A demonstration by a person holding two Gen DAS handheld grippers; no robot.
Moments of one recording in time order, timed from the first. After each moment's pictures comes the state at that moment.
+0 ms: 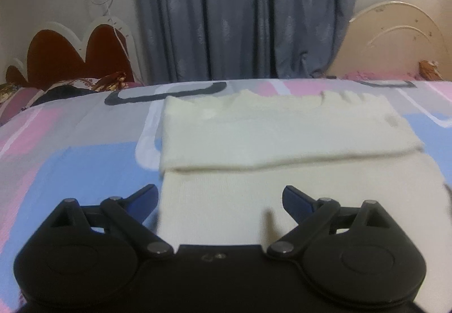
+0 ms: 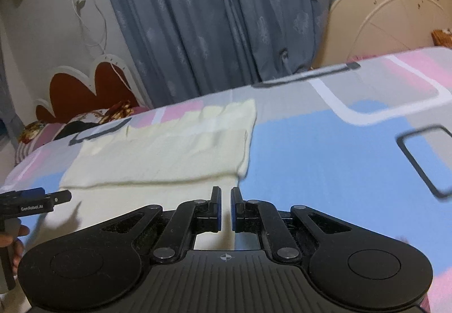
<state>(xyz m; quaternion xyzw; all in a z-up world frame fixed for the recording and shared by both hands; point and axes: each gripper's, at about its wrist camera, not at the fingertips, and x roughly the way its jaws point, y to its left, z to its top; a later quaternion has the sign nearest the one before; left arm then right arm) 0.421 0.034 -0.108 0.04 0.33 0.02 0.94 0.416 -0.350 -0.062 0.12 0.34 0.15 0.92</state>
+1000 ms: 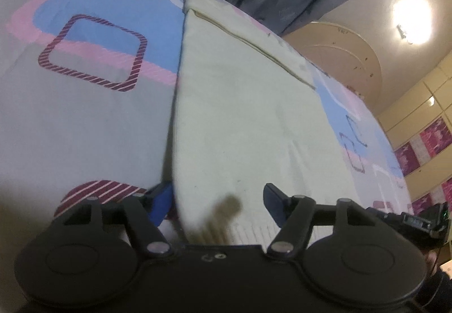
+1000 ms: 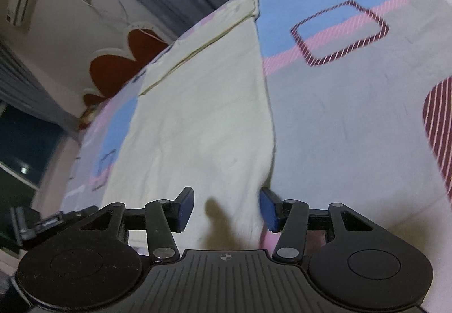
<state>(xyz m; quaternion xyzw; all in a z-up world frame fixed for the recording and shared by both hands) 0.218 0.146 -0.139 -0.25 0.43 -0.13 0.86 0.217 -0.387 -0.084 0.28 0.45 0.24 0.81</state>
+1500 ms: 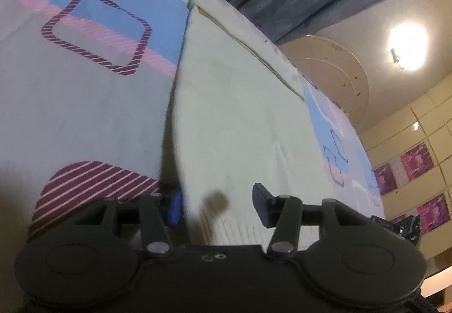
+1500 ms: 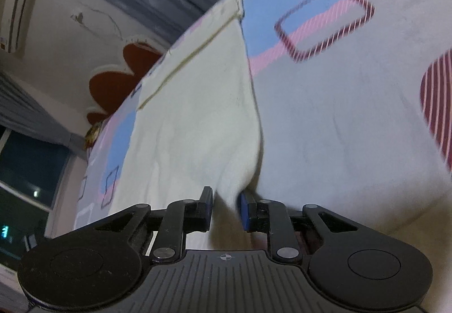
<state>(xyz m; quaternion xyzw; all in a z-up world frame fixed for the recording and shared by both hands) 0.207 0.154 -0.153 -0.31 0.42 -0.15 0.84 0.231 -0.398 -0.092 0.32 0.44 0.20 0.81</state>
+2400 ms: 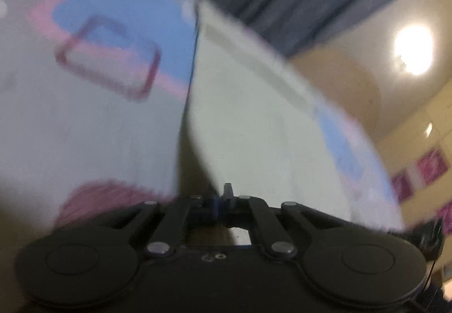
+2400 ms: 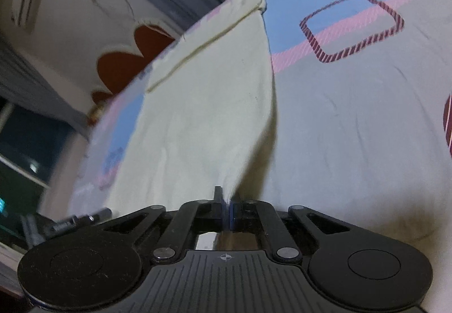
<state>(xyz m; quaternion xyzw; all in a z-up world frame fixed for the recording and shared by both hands) 0.194 0.156 -0.135 -0.30 0.36 -0.11 0.88 0.227 -0.378 -0.083 0.26 0.45 0.24 0.82</state>
